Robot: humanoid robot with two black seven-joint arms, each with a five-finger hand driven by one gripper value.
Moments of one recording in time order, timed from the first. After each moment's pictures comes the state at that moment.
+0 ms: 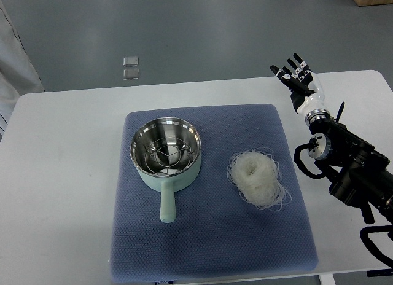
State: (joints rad) left arm 0.00 0.00 -0.04 -0.16 0.01 -0.01 0.17; right arm 0.75 -0.07 0.82 0.49 -0.18 0.00 0.47
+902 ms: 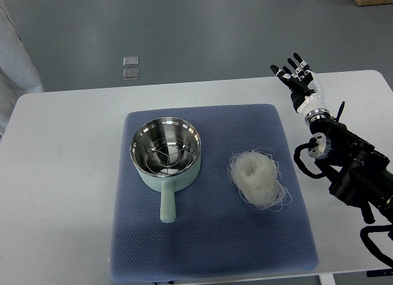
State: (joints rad) left arm -0.01 0.00 -0.04 -0.16 0.01 -0.01 0.17; right arm 0.75 -0.07 0.82 0.49 -0.18 0.00 0.47
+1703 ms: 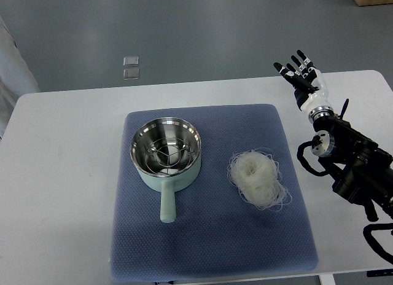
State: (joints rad) left arm -0.01 0.00 -0.04 -0.16 0.01 -0.01 0.17; right arm 0.76 -0.09 0.82 0.49 -0.18 0.01 0.47
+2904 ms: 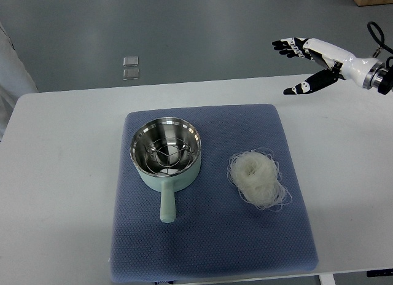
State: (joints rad) left arm -0.01 0.00 -0.04 -0.16 0.01 -0.01 0.17; right arm 0.94 -0.70 0.41 1.01 -1.08 0.28 0.45
